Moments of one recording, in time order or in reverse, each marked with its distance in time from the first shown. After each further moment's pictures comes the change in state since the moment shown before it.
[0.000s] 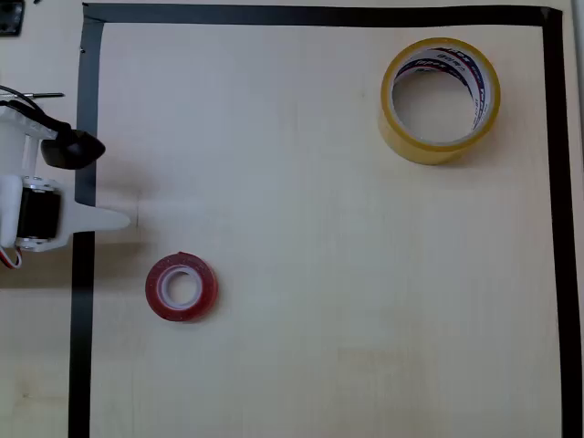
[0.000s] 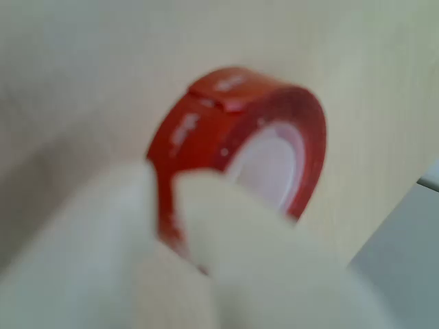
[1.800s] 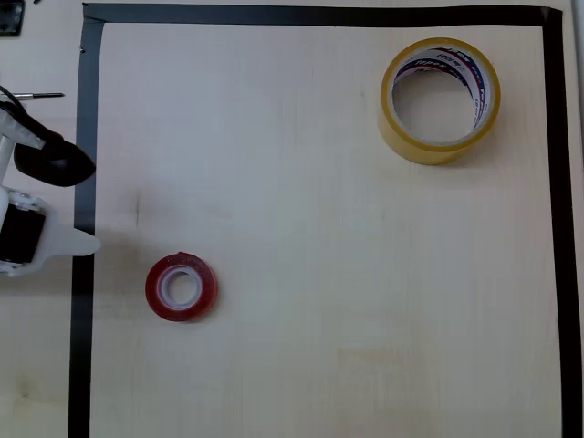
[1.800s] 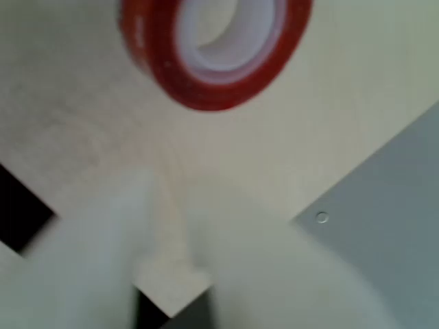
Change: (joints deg) arm 8.3 -34.8 -35.2 14.5 -1.1
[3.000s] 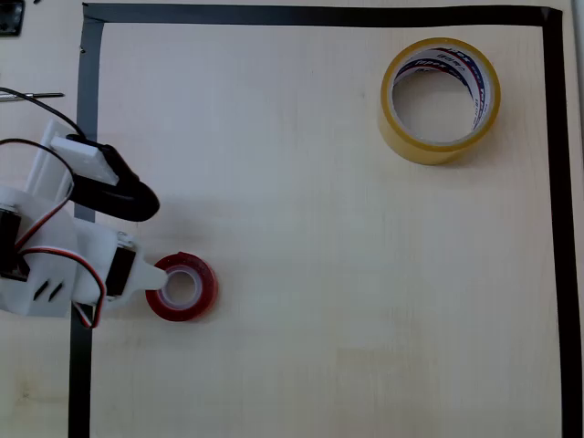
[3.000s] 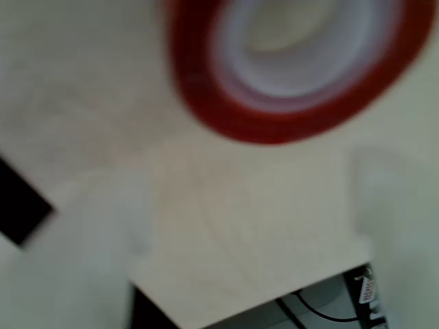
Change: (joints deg) arm 5.1 -40.2 -17.3 -3.8 -5.1
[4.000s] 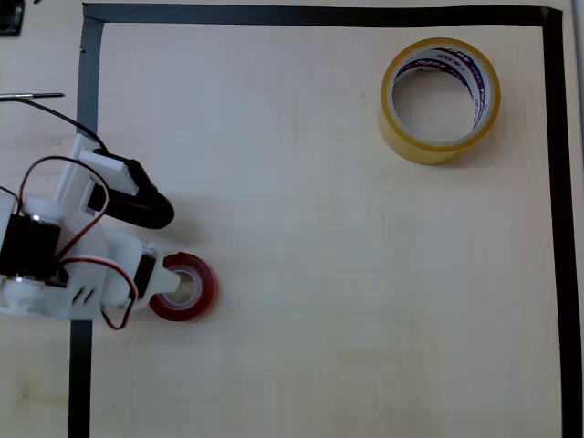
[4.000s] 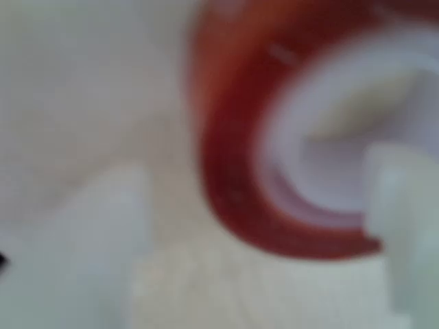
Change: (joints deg) arm 1.0 -9.9 5.2 -10.3 0.0
